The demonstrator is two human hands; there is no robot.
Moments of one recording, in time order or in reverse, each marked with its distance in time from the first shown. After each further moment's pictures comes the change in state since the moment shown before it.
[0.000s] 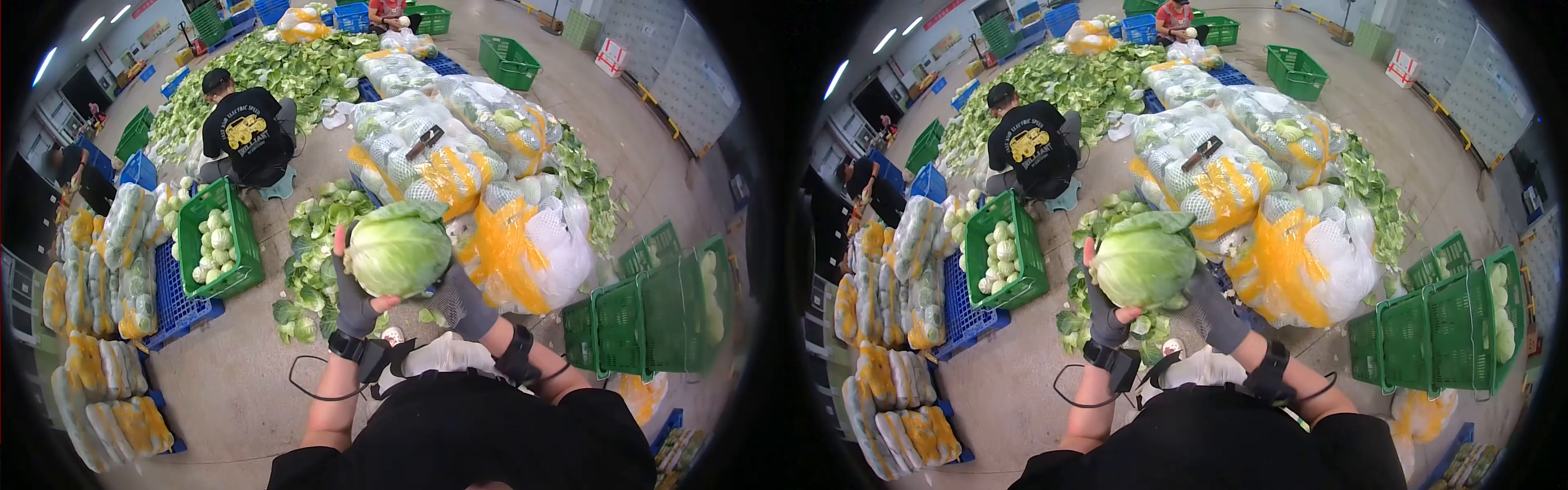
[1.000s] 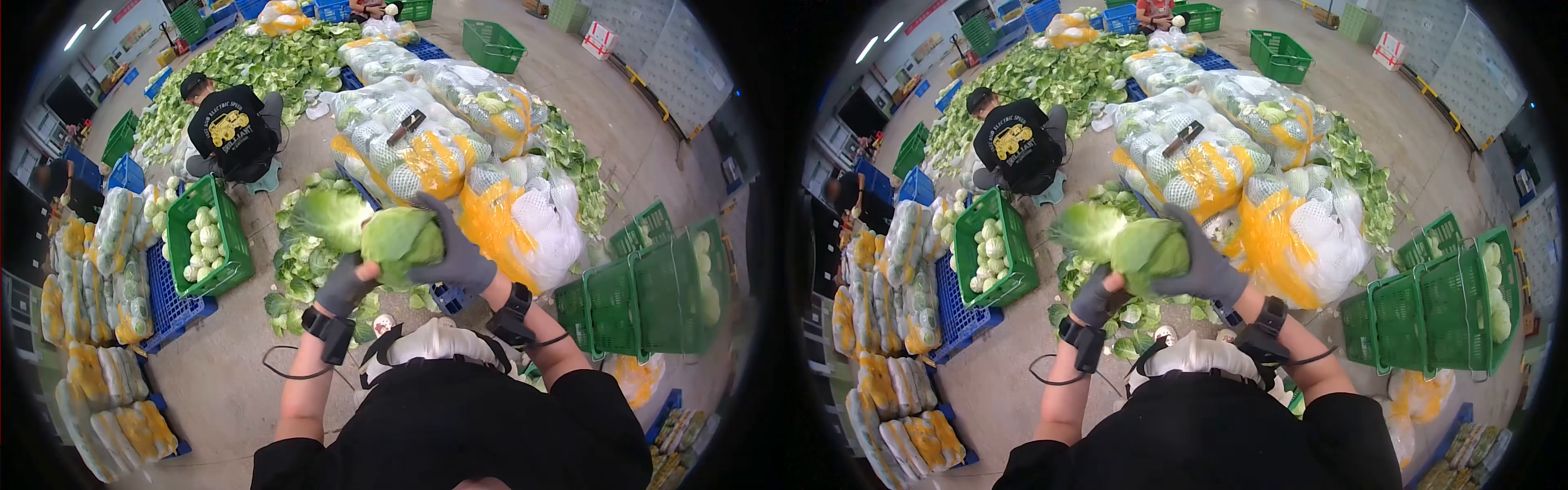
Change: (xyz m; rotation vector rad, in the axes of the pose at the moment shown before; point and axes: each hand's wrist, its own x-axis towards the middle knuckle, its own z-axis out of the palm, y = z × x) left_hand 0.012 -0.008 0.000 -0.255 -0.243 -0.570; right_hand 0.017 -0.038 -0.028 -0.843 -0.187 -0.193
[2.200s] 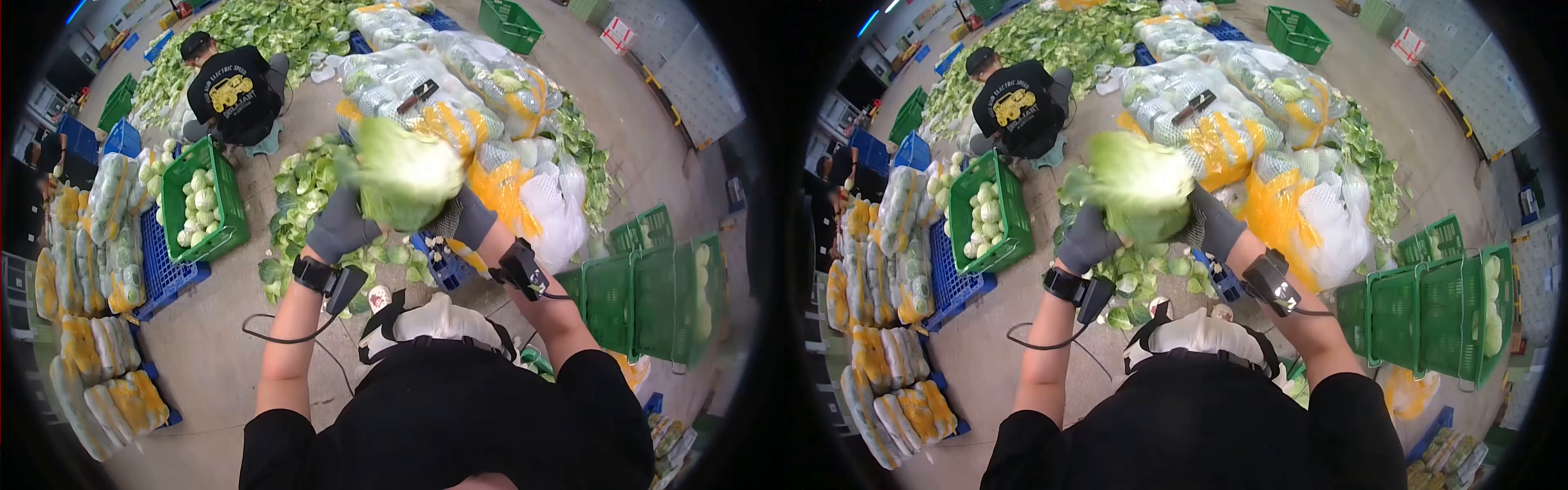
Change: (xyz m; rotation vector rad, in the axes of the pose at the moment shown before) left_hand 0.016 0.025 -0.036 0.943 0.062 0.425; right_hand 0.070 0.024 0.021 0.683 -0.281 0.106
